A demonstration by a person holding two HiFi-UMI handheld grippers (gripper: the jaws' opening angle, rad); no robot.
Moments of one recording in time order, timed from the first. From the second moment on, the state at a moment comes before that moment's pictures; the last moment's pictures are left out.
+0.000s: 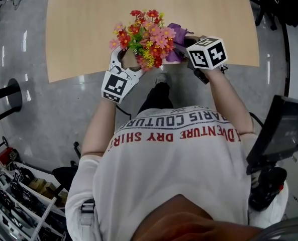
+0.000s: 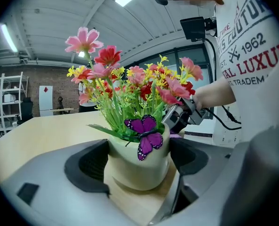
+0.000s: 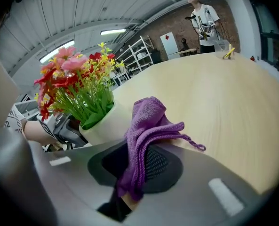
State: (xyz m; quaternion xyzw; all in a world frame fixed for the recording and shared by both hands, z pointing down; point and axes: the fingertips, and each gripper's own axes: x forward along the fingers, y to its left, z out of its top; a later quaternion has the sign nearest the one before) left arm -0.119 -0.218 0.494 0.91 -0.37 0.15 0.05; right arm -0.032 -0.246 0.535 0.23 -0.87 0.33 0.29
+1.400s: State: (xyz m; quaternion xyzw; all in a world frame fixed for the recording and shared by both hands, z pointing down) left arm -0.102 -0.208 0.492 0.70 -0.69 0.10 0.16; right arm 0.078 -0.120 0.483 0.30 -0.87 0.35 0.19
